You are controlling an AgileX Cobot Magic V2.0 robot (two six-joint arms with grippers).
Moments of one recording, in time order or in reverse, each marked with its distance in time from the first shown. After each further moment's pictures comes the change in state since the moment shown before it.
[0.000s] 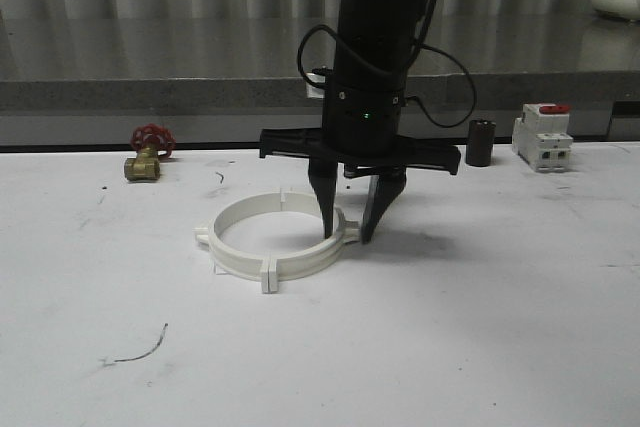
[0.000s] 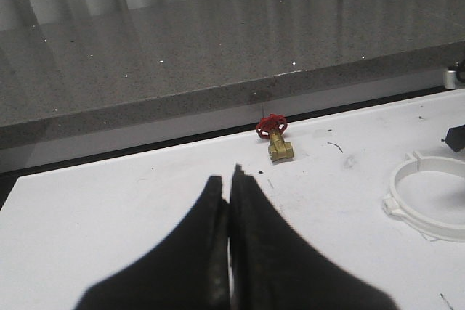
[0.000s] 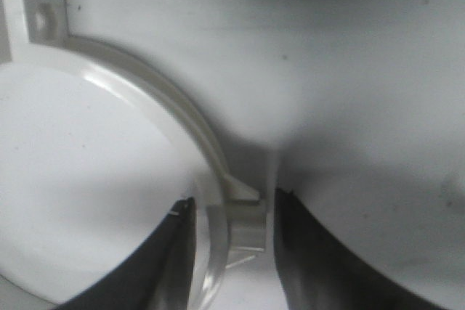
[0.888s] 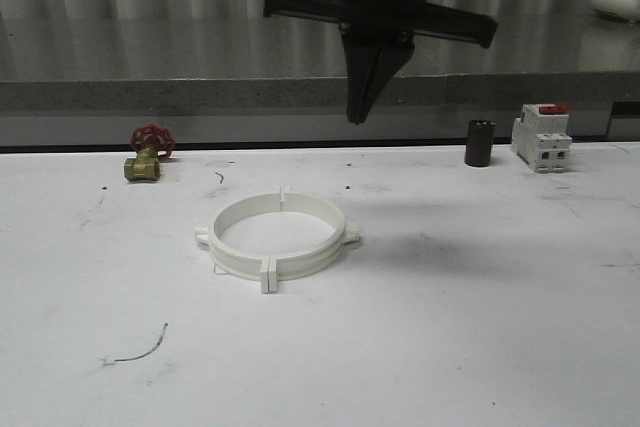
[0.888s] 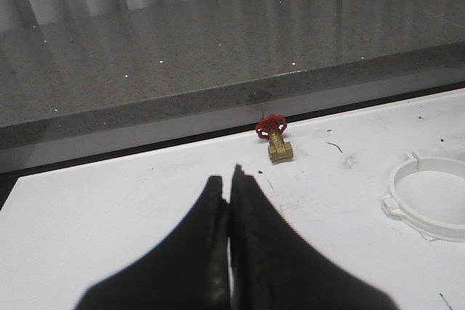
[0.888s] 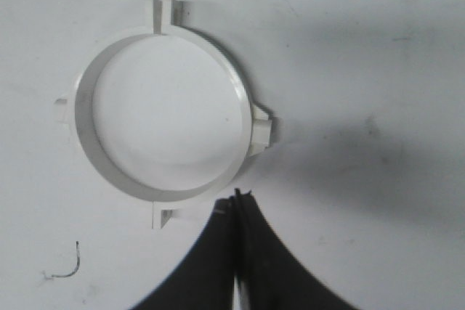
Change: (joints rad) left arm 0.000 -0.002 0.000 0.000 0.000 0.000; right arm 0.000 -0.259 0.002 0.000 0.101 -0.085
